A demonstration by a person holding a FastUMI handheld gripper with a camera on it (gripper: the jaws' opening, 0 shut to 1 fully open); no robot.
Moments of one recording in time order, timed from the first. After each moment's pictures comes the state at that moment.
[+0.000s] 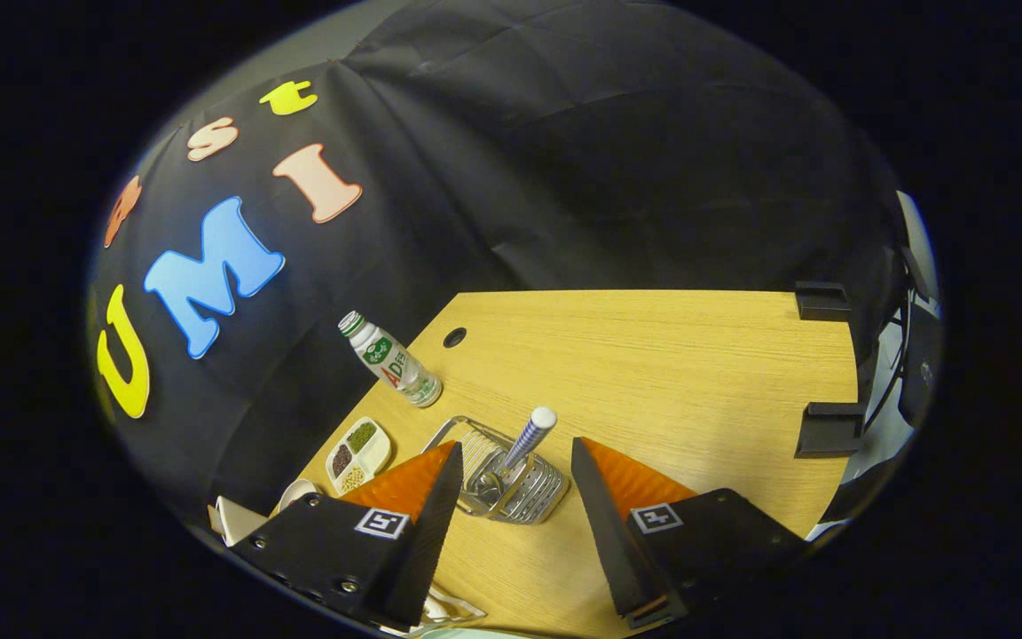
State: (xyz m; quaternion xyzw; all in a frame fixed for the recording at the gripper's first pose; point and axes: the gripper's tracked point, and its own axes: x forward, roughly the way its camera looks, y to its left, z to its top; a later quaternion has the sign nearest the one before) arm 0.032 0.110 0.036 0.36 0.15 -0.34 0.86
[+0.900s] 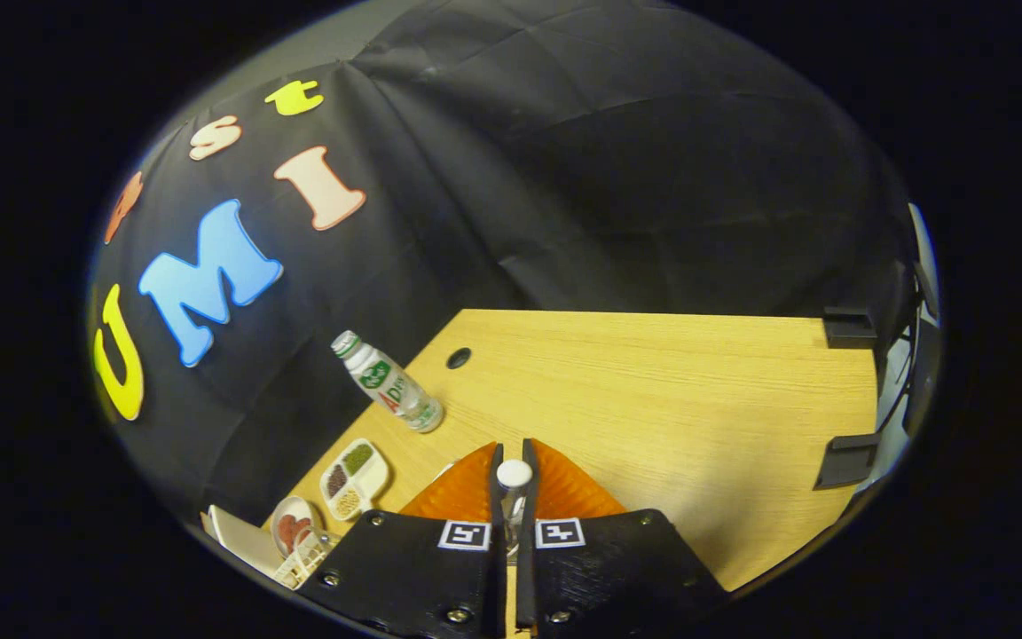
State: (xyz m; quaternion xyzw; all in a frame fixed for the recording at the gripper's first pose) arm 0.067 0.096 0.056 0.32 0.13 -0.32 0.88
